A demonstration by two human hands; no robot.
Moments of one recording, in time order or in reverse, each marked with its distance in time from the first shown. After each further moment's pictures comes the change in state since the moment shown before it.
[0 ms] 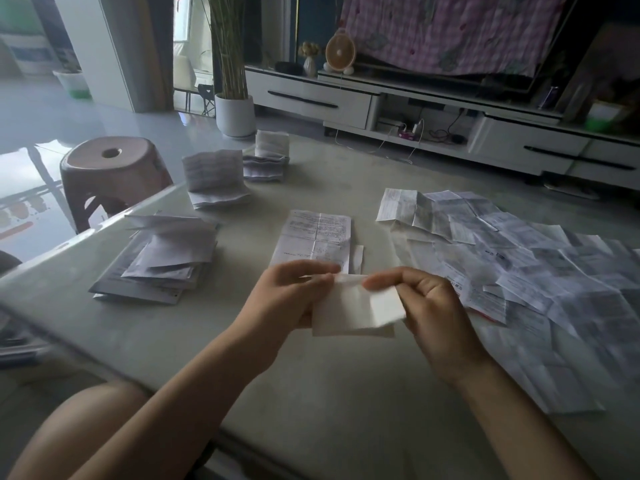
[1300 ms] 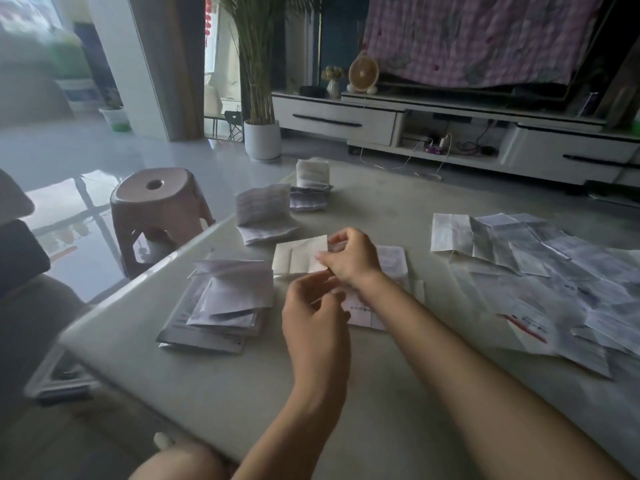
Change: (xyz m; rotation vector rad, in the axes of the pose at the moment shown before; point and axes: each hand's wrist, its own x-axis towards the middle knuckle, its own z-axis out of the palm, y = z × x) left_hand 0.021 0.008 -0.017 -0.173 0.541 0.201; right_hand 0.150 0.009 0.135 -0.387 0.074 0.086
